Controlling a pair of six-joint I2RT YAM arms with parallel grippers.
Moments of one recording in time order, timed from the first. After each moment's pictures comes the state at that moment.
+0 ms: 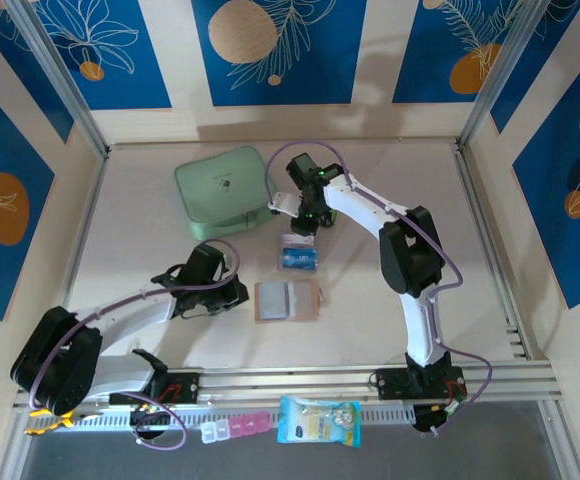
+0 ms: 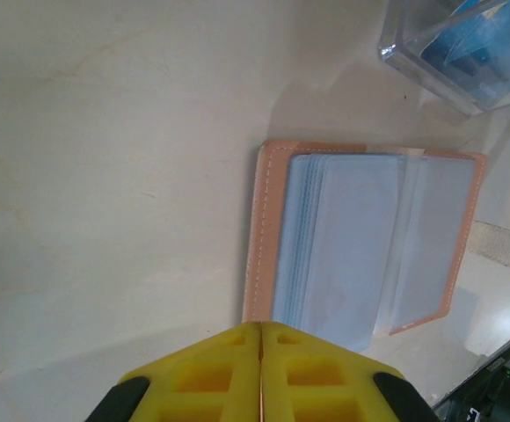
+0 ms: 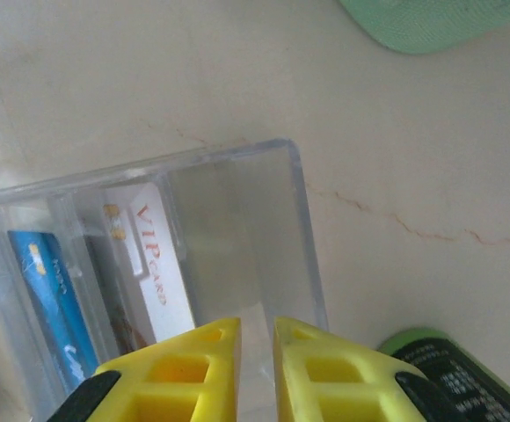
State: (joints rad) left arm -0.56 1.25 0.51 -0.24 0.37 -0.90; right arm 0.56 2.08 1.75 -0.95 -0.11 -0.69
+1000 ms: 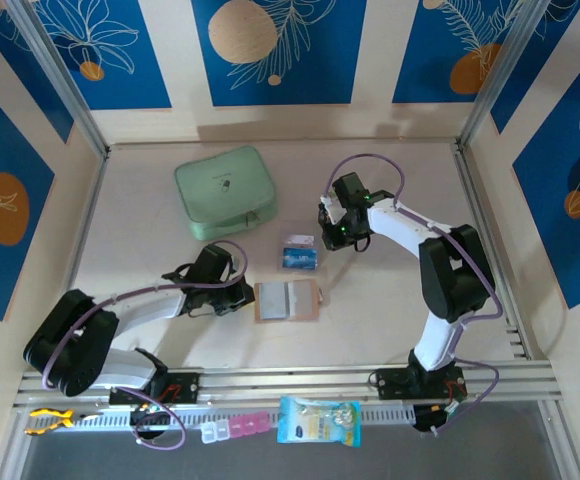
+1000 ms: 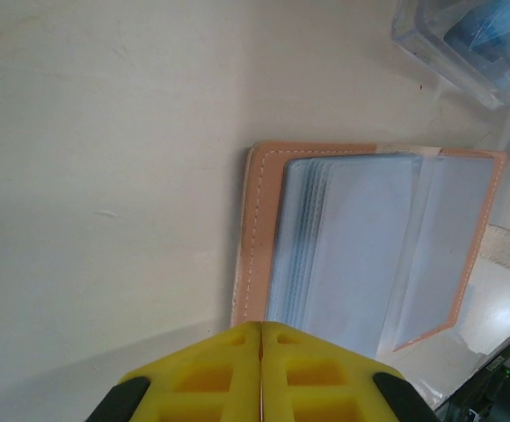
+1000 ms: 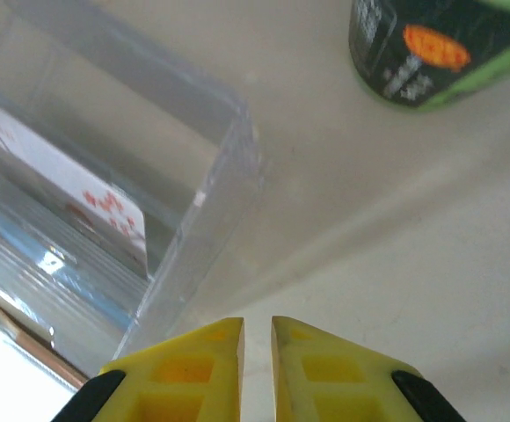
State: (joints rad) left arm -0.60 1.35 0.52 -0.15 0.39 -0.93; right arm 0.41 1.79 1.23 -0.67 -0.21 0.02
